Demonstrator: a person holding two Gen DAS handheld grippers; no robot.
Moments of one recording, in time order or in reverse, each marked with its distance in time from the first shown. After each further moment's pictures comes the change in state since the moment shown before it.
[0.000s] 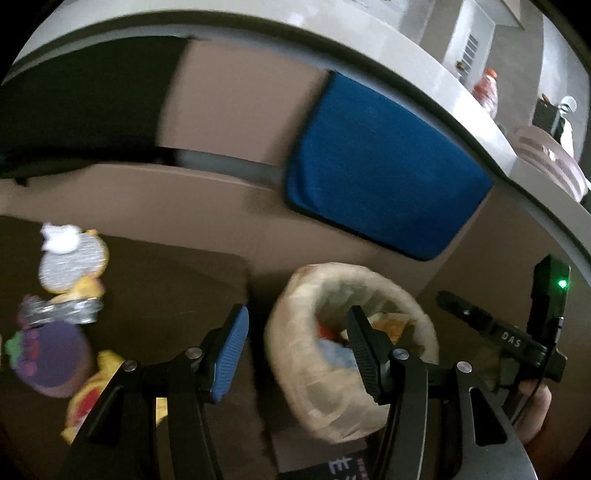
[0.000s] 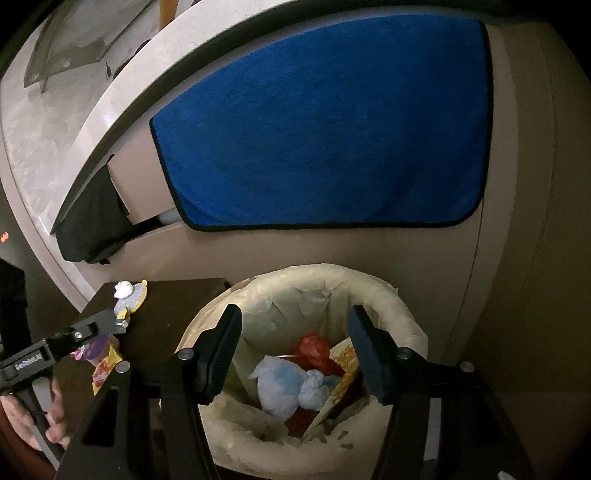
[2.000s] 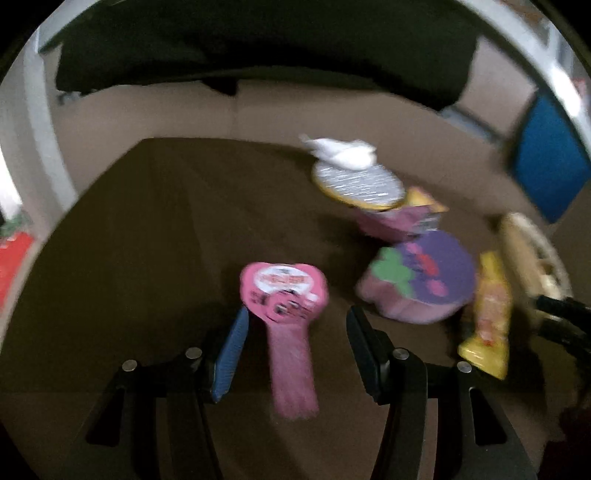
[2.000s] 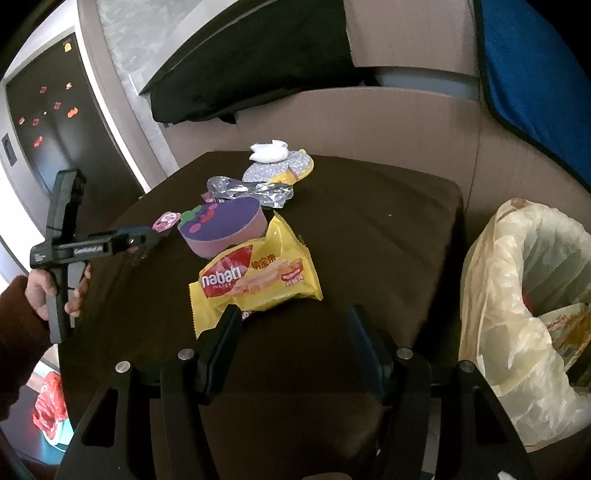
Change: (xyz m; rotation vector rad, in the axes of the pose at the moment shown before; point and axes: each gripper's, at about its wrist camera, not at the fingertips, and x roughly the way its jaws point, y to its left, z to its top) left arm -0.073 0.279 -0.056 -0.043 0.186 0.349; right arm 0.079 0.229 -0.105 -0.319 0.291 0.268
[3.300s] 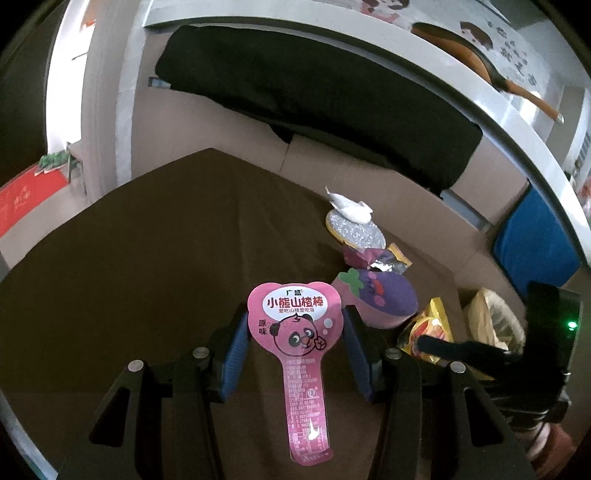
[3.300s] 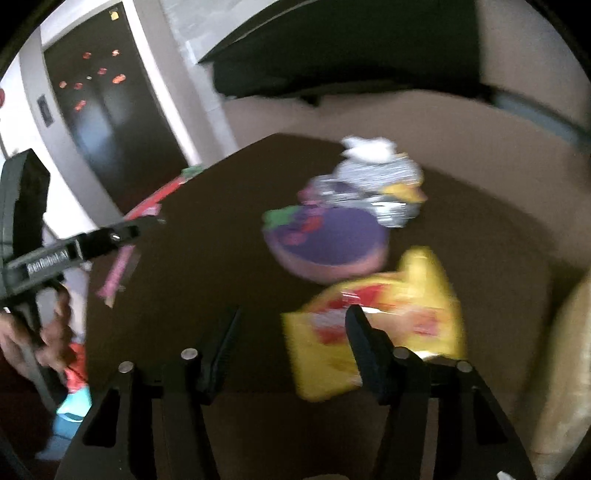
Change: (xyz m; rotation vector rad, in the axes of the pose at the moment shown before) left arm -0.103 -0.008 -0.051 -0.321 -0.213 -0.013; right arm 0.059 0.094 0.030 -0.136 0.088 0.225
